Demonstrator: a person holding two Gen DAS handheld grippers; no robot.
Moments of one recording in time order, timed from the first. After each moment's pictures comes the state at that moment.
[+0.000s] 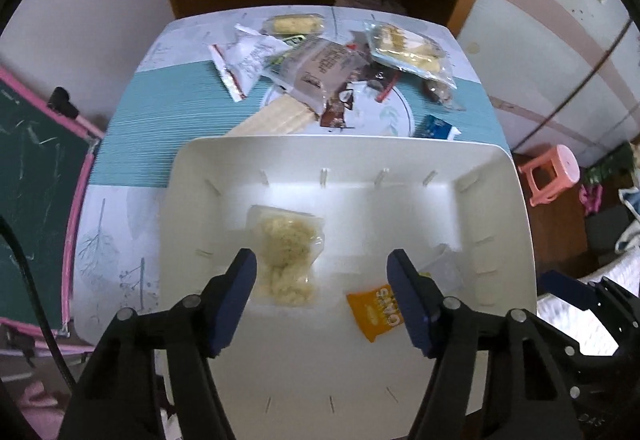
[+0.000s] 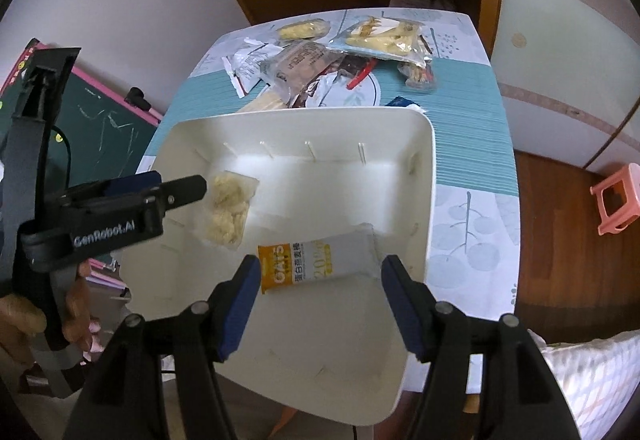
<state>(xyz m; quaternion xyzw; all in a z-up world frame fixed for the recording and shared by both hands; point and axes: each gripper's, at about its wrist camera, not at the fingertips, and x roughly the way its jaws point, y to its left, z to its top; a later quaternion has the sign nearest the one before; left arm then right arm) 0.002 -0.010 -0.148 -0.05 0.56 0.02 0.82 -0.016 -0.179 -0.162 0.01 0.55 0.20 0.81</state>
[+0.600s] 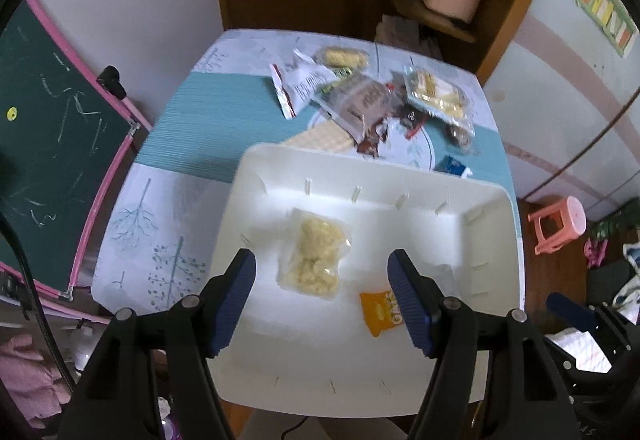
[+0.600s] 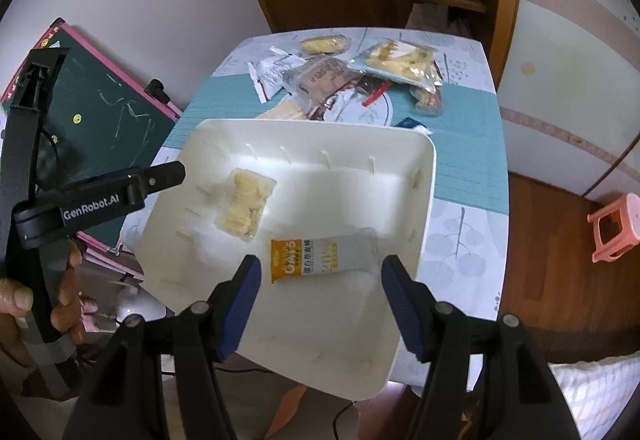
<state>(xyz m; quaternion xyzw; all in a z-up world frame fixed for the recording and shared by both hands) -0.035 0.017 -0.105 -0.10 0.52 0.09 0.85 -0.036 -0.177 -0.131 -0.02 0.52 0.22 0.82</state>
